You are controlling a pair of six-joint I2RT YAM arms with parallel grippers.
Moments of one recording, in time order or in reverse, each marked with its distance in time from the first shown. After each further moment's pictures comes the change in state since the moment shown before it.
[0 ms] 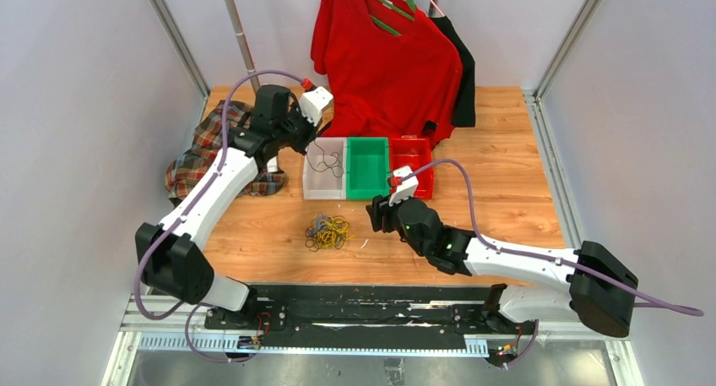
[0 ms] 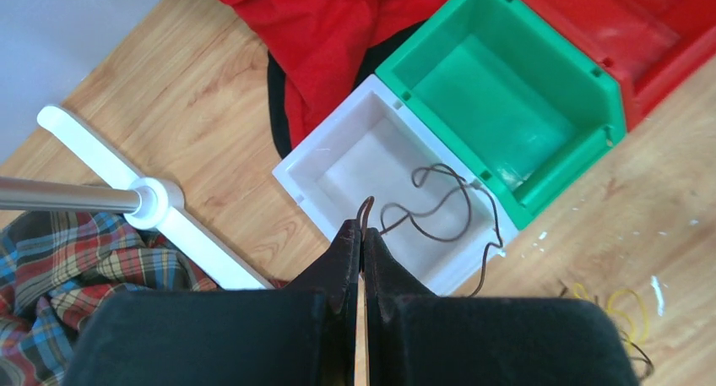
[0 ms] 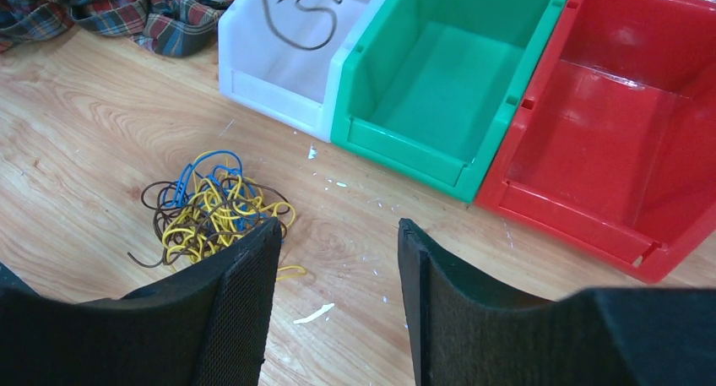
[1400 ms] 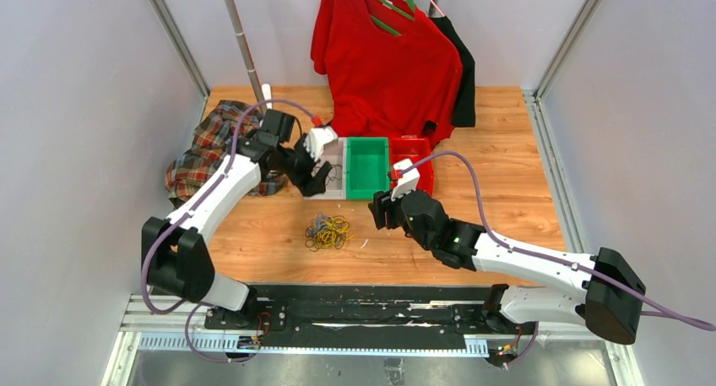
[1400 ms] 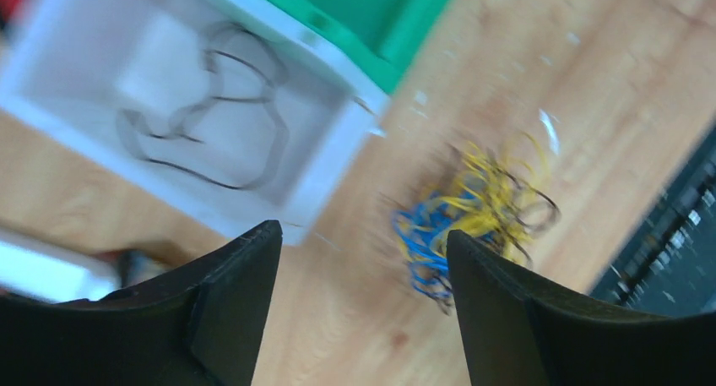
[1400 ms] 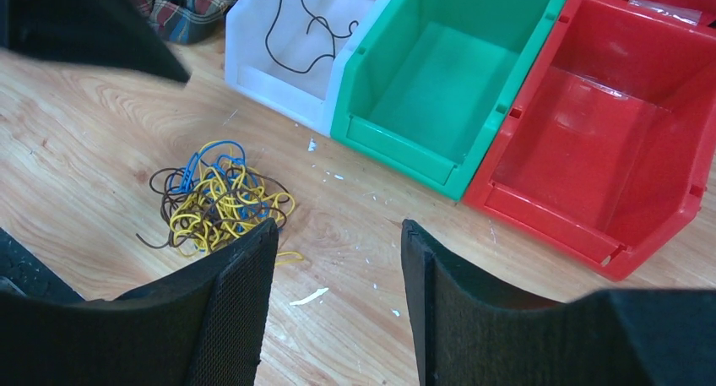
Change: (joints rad) left arm 0.027 0.057 -0.120 -0.167 0.210 0.122; right arm -0.028 -0.062 0.085 -0.189 -0.052 -0.031
